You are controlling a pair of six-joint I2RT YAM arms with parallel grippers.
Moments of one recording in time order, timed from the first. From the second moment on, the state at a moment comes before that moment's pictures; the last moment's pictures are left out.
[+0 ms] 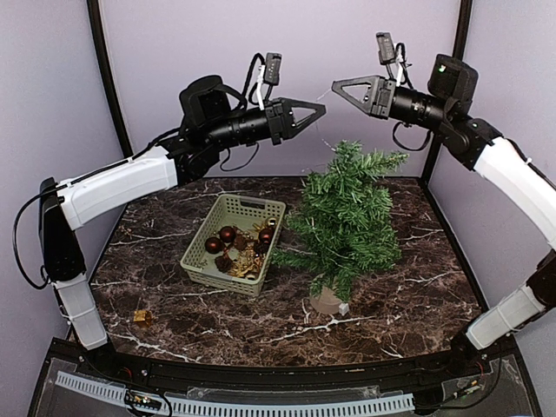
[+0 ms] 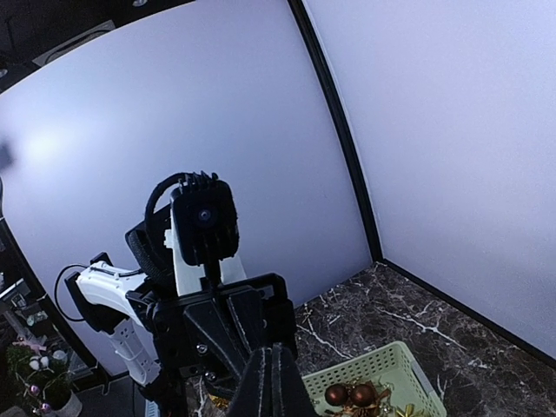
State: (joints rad) left arm -0.80 1.81 1.76 0.29 0.60 -0.39; right arm 0.52 1.43 1.61 -0.05 -0.72 0.41
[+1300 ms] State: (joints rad) left arm -1.01 1.62 1.54 0.11 0.40 -0.17; right arm 0.52 0.83 1.22 -0.54 0.25 0.28
